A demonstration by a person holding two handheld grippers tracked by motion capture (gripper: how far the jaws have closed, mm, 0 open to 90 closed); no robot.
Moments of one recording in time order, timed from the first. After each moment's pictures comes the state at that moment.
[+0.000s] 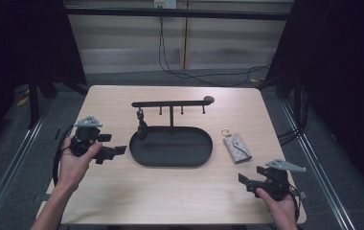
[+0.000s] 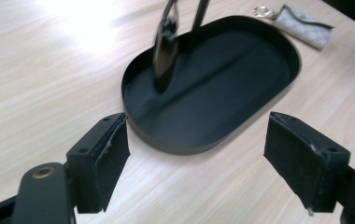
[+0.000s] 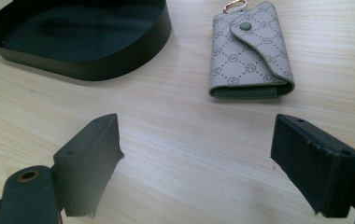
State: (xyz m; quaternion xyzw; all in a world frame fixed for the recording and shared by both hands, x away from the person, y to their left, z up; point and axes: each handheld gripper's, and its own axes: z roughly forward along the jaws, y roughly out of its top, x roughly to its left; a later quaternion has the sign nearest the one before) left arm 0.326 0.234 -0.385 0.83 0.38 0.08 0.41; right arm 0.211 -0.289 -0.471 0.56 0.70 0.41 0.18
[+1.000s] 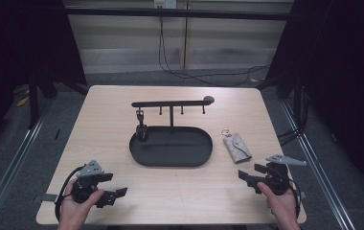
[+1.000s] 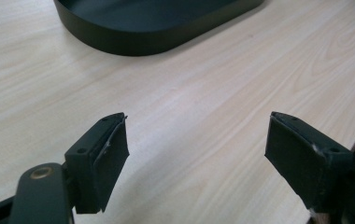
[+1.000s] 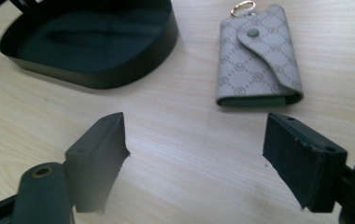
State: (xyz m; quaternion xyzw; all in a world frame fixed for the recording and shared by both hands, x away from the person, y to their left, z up) left arm 0.239 0.237 -0.454 0.84 0.37 0.06 0.40; right arm 0.224 -0.291 -0.458 0.56 0.70 0.41 0.14
